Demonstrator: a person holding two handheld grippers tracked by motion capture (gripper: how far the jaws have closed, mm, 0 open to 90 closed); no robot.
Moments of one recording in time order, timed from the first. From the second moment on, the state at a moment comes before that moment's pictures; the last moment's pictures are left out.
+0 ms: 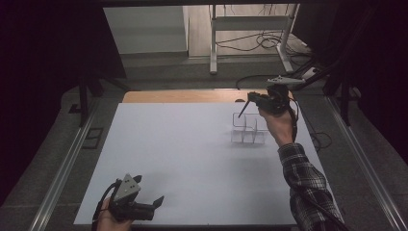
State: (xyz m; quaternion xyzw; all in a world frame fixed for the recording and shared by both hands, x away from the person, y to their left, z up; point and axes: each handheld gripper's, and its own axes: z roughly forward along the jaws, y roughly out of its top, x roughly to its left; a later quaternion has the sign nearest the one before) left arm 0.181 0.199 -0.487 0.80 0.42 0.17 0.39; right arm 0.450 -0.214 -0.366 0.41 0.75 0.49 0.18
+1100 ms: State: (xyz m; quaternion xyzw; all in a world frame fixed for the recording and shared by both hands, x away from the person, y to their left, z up) left arm 0.181 0.199 -0.487 0.80 0.42 0.18 0.39; right arm 0.450 -0.207 -0.410 0.41 0.77 0.47 0.17
